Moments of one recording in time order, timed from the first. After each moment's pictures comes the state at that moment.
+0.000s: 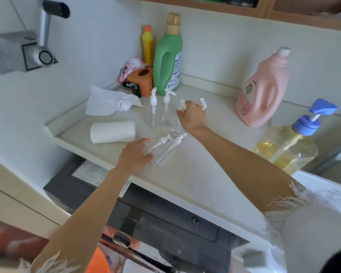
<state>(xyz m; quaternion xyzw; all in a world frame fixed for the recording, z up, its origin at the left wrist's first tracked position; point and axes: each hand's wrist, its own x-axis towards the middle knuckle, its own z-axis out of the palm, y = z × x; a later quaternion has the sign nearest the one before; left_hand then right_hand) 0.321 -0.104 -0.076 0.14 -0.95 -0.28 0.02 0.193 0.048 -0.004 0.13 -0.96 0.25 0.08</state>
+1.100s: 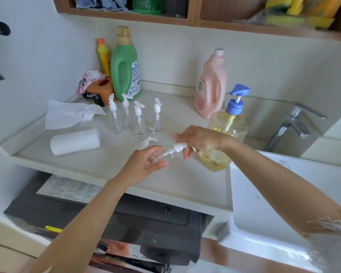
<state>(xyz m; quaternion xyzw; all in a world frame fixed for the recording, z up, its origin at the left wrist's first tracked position) 0.349 -0.001 -0.054 -0.13 -0.88 -0.45 0.01 0.288 0.208 0.035 0.25 -0.90 0.29 -0.23</state>
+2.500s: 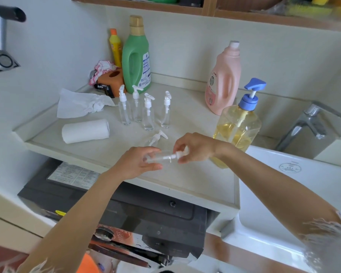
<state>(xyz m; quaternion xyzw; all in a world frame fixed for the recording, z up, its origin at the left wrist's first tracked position) 0.359 -0.030 -0.055 -0.07 -0.91 -0.40 -0.06 0.291 0.188 0.001 0.33 -0.91 0.15 -0.20</state>
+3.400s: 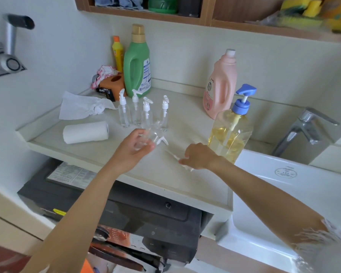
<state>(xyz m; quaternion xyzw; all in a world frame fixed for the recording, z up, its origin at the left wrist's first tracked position) 0.370 -0.019 -0.026 -0.03 -0.83 -0.55 0.06 0.291 0.201 -0.034 0.18 -0.97 0.05 -0.15</state>
